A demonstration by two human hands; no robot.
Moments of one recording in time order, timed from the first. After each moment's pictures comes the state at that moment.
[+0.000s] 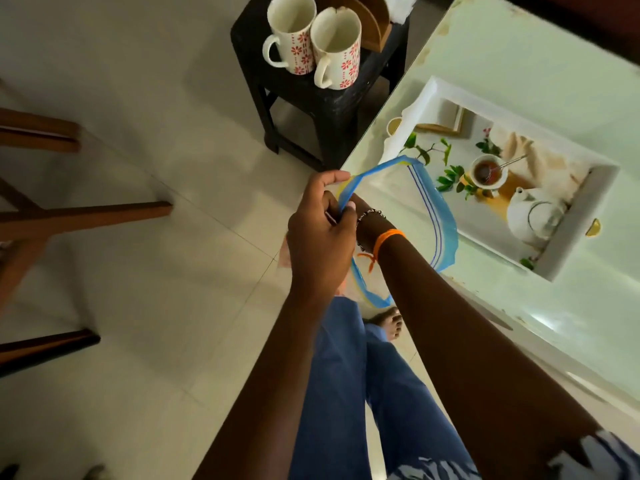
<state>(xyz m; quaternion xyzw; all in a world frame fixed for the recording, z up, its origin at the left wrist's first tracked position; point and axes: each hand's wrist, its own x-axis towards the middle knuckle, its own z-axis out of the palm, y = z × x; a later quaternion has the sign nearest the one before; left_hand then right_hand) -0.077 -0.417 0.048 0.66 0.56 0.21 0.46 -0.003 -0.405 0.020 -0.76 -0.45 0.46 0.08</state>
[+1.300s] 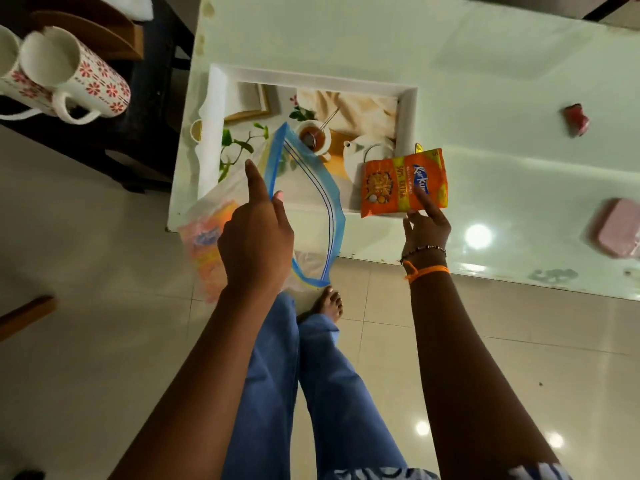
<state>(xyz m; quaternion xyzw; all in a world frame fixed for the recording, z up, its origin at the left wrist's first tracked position) 0.057 -0.496 0.000 0.86 0.44 -0.04 0.23 0.174 -0.650 -0.104 -0.65 0.33 0.18 0.65</state>
